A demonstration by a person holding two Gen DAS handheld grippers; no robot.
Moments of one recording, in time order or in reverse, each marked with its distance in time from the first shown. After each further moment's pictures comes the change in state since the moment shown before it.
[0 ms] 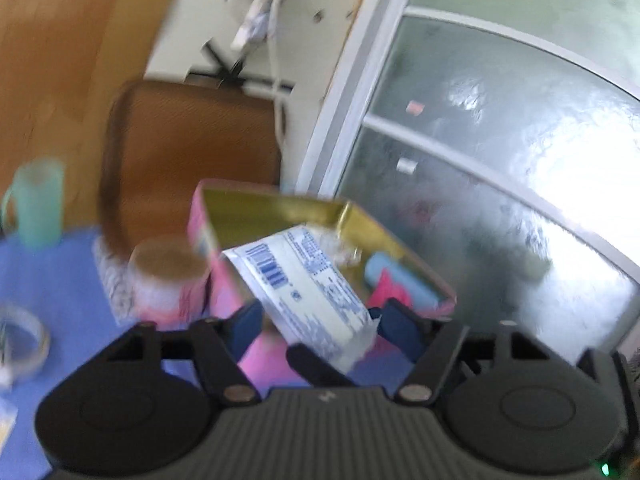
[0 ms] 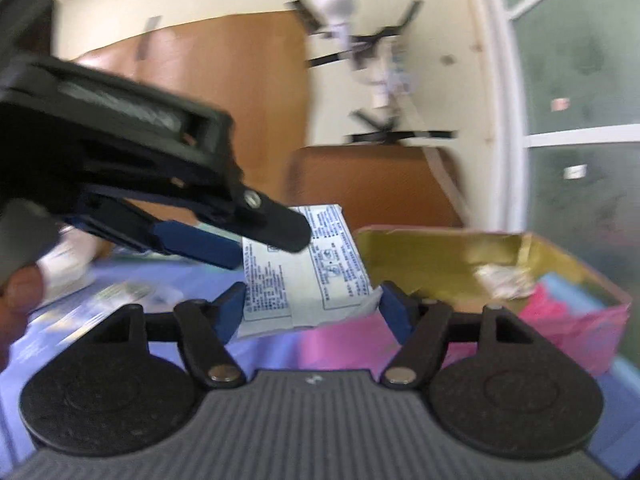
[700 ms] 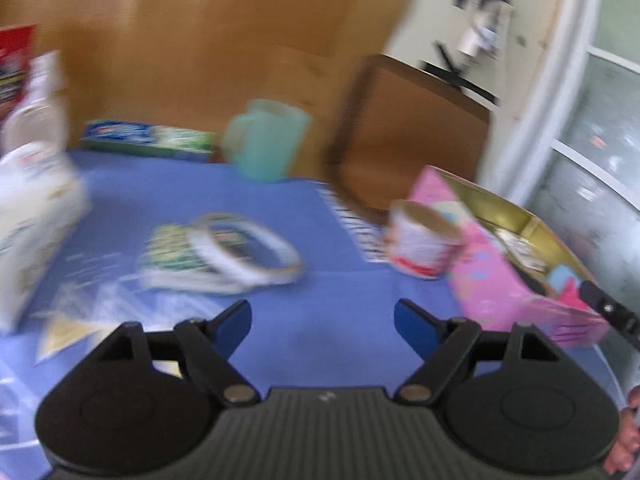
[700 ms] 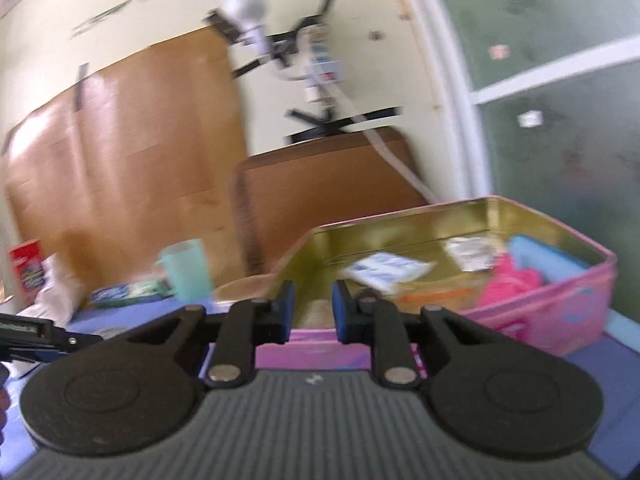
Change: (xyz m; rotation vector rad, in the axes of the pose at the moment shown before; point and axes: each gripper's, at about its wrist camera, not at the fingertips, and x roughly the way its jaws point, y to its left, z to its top) left arm -0.075 0.134 -0.085 -0.265 -0.010 0.436; right arm -0.002 -0.036 -0.003 0.164 0.047 0.092
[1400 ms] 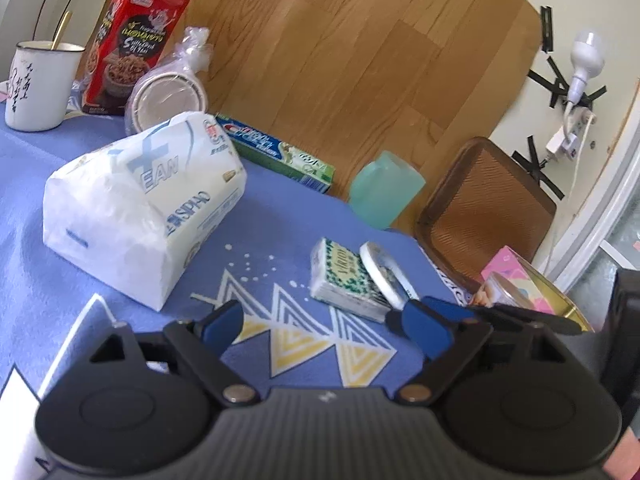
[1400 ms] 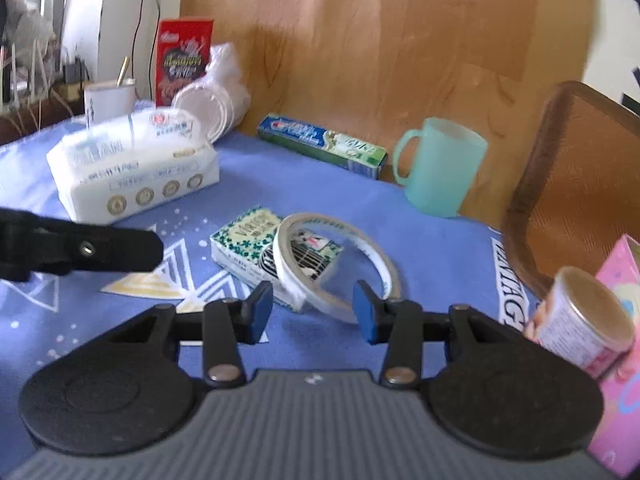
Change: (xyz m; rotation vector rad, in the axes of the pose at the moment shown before) left arm -0.027 0.093 -0.016 -0.234 -0.148 0.052; right arm 0.140 0.199 -0.042 -0.530 0.388 0.322
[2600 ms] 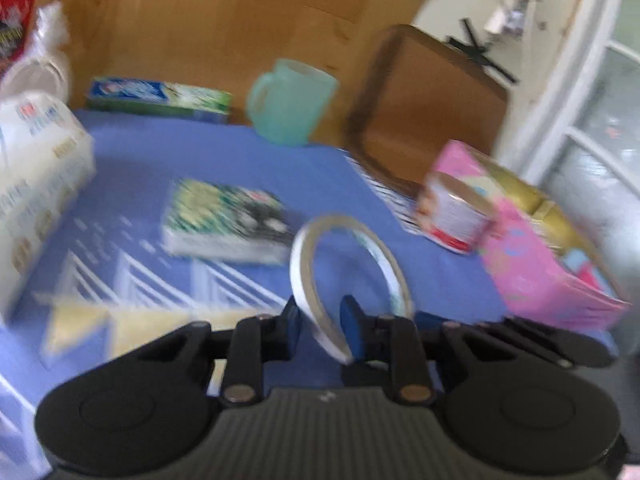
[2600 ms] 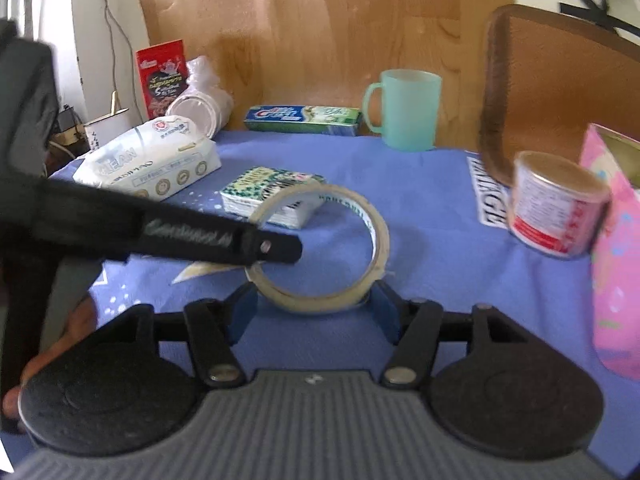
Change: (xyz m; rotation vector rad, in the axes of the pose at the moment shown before) left arm 0.050 -0.077 -0.016 0.204 0.269 -0.130; right arm -0.059 -0.010 -0.047 0.297 0.006 0.032
